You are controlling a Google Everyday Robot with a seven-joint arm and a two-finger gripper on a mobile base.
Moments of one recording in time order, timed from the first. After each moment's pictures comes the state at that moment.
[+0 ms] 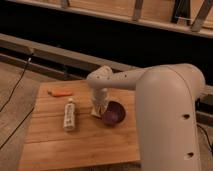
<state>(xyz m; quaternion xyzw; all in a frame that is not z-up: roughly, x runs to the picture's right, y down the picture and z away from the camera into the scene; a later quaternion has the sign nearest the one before) -0.046 0.144 0.835 -0.31 0.25 0.63 0.67</state>
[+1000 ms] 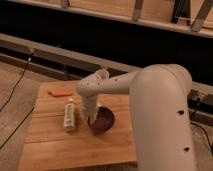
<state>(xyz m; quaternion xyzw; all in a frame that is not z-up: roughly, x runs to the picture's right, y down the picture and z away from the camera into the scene) -0.092 0.206 0.800 -0.37 0.26 0.59 0.67</state>
